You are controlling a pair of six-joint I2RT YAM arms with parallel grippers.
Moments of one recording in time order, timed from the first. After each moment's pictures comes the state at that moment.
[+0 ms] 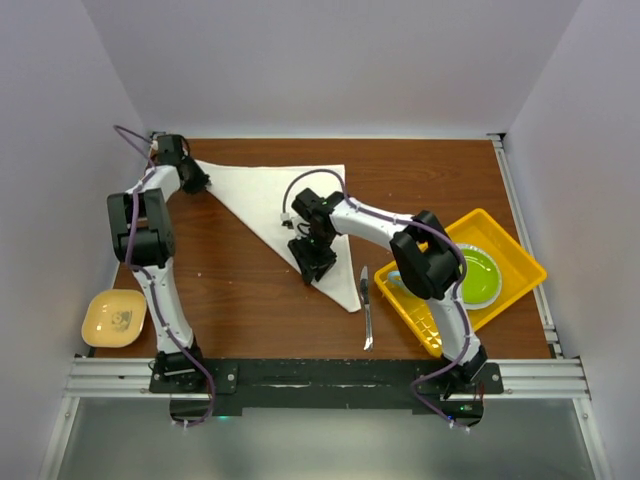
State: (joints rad) left arm 0.17 2.23 1.65 -0.25 0.12 -0.54; right arm 0.76 2.19 1.69 -0.90 -0.34 0.19
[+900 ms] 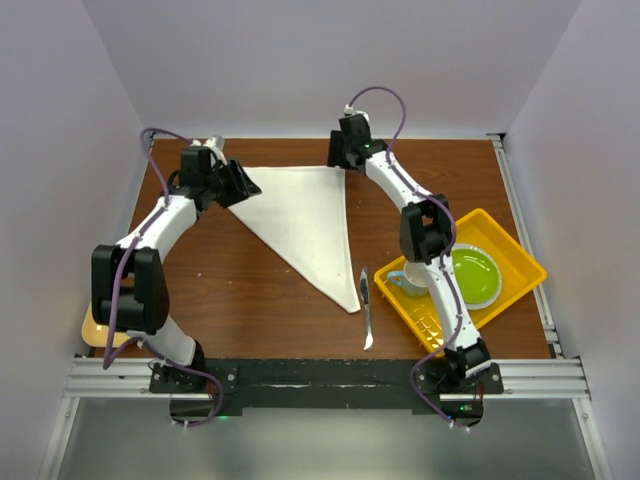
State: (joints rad) left arm -0.08 1.64 1.18 -0.21 0.33 -0.52; right arm 0.41 2.61 2.45 -0.56 0.17 0.40
